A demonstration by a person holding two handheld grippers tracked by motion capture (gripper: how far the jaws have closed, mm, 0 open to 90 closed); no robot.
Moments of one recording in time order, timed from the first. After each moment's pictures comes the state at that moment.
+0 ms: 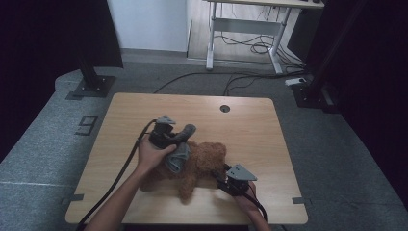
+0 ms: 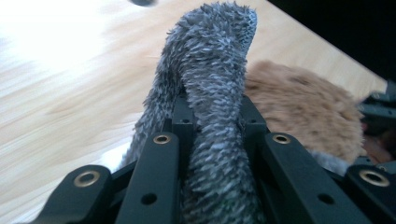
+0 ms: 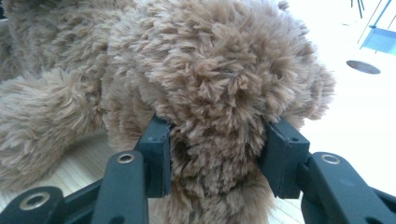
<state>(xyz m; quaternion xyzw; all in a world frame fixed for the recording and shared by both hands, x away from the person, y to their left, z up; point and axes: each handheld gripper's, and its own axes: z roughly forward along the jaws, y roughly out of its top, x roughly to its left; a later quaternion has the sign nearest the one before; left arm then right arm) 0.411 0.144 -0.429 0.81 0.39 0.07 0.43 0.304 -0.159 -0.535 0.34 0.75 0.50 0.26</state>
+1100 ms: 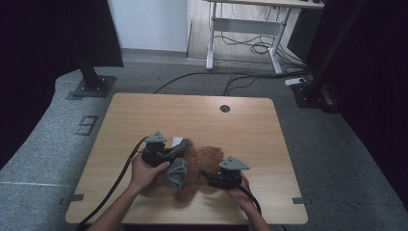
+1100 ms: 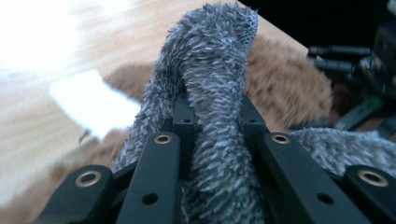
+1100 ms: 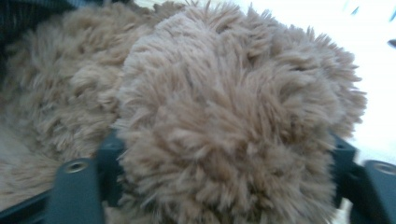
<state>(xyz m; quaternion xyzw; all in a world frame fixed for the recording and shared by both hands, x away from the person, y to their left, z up) 0.369 0.136 -0.448 0.81 0.35 0.04 0.47 0.320 -0.135 -0.522 0.36 0.77 0.48 0.22</state>
